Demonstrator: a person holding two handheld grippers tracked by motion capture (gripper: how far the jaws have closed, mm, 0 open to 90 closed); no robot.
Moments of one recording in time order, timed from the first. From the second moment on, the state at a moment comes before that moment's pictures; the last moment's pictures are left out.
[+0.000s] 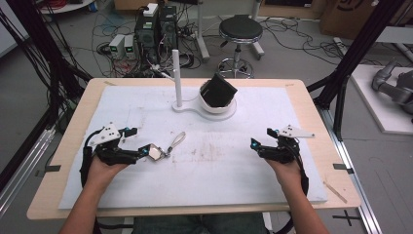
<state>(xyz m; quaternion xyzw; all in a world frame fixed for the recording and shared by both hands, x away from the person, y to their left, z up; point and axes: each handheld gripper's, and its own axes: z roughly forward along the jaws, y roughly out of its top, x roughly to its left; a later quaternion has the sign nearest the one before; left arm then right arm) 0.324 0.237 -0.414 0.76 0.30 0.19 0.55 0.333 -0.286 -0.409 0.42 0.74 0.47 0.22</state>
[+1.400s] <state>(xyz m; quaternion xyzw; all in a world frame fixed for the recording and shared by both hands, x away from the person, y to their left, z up) 0.350 0.170 -0.433 0.81 0.31 0.14 0.48 0.335 -0.284 -0.413 0.42 0.75 0.45 0.23</state>
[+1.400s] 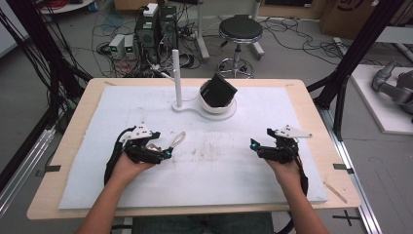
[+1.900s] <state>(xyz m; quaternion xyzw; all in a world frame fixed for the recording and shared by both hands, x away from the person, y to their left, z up) 0.367 0.146 -0.450 0.84 0.33 0.13 0.40 0.337 -0.281 -0.417 0.41 0.77 0.44 0.23</state>
